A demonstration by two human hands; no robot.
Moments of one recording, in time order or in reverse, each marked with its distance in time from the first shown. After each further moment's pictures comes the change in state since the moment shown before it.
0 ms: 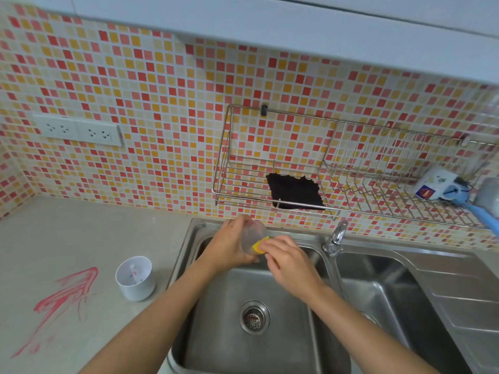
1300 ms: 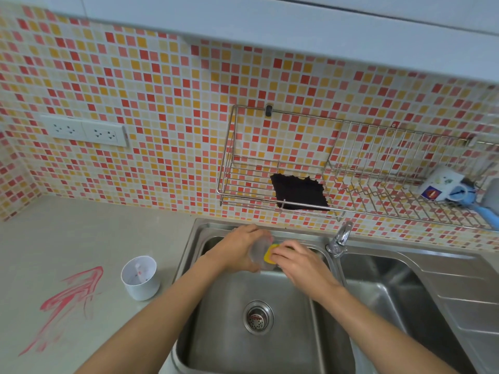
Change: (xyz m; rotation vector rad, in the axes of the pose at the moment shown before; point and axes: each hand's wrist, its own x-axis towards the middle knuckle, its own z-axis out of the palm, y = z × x) left_hand 0.004 0.006 -0.008 0.142 -0.238 0.182; right_hand -0.010 0.025 -0.003 -0.264 -0.177 -0.172
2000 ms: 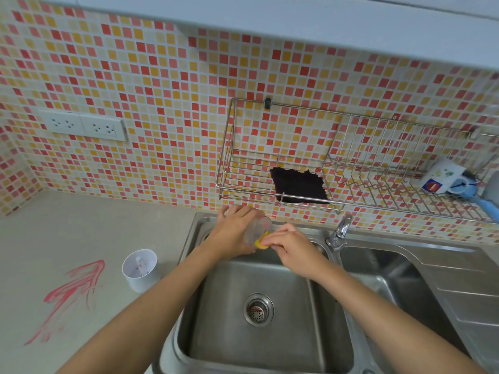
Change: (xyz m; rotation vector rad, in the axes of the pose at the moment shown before) left_hand 0.003 -0.005 -0.005 0.188 0.185 -0.069; right_hand 0.029 -0.002 -0.014 0.408 -0.105 0.227
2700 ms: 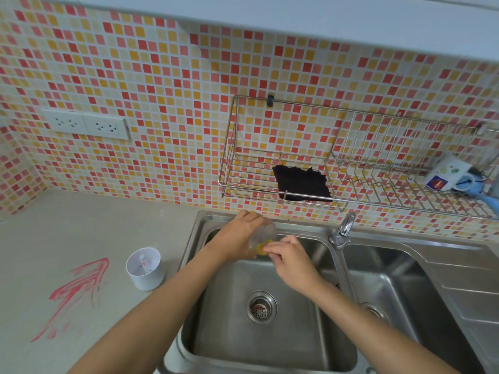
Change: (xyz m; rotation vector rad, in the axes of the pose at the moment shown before) left_hand -0.002 0.004 0.004 -0.069 -0.100 0.095; right_hand -0.013 -0.015 0.032 0.028 0.187 0.143
